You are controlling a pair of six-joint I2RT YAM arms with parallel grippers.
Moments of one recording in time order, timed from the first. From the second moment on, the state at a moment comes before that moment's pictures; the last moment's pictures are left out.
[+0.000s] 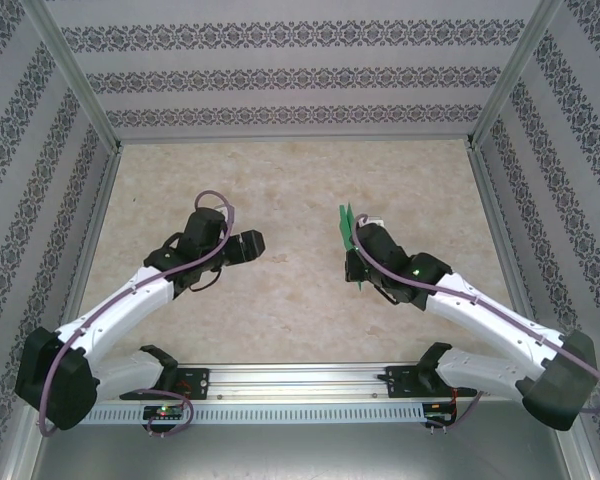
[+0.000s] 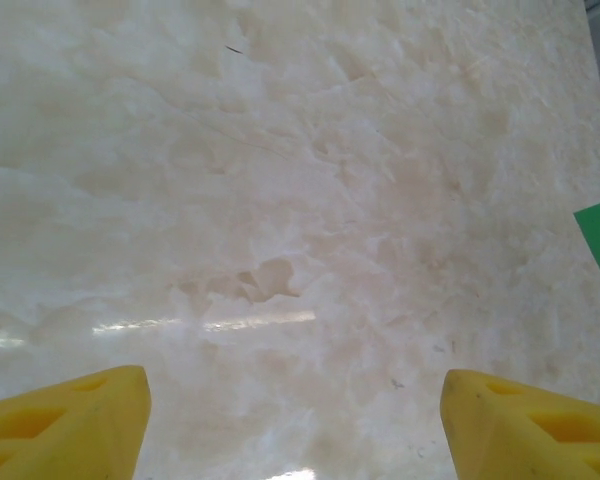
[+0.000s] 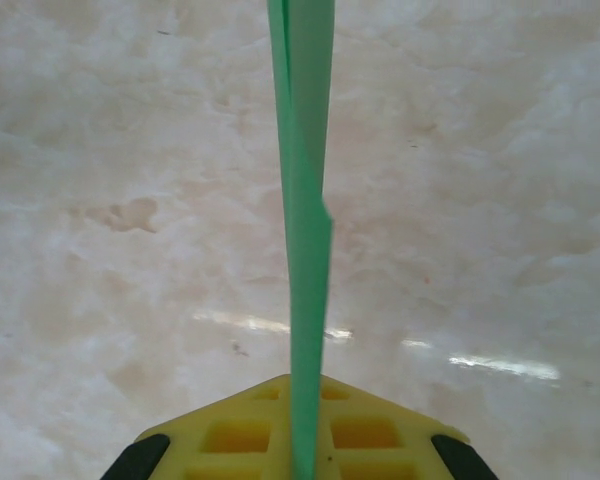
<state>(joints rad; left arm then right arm) -0.51 1.14 0.77 -0.36 0.11 -0.68 0.79 1.08 0.86 -0.69 0.29 0.55</state>
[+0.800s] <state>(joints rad) -0.42 1.06 0.67 -0.42 -0.14 -0.73 1.11 1.96 1.38 -1.15 0.70 0.67</state>
